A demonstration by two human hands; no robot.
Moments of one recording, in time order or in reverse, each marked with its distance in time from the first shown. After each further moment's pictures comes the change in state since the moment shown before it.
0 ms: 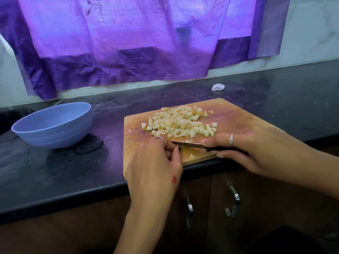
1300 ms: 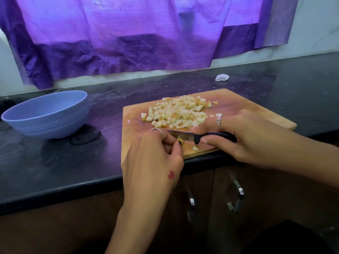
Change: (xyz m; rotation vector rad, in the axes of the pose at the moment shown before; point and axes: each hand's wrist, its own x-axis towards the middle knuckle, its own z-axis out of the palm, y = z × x) left_hand 0.001 -0.005 -0.003 -0.129 -0.052 0.027; right_hand 0.027 -0.008 0.012 0.240 0.002 0.054
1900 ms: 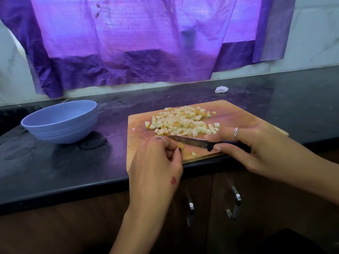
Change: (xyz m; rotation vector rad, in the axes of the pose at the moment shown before) left_hand -0.005 0.000 0.001 0.024 0.038 0.055; right_hand -0.026 -0.004 -0.010 0.002 0.129 0.009
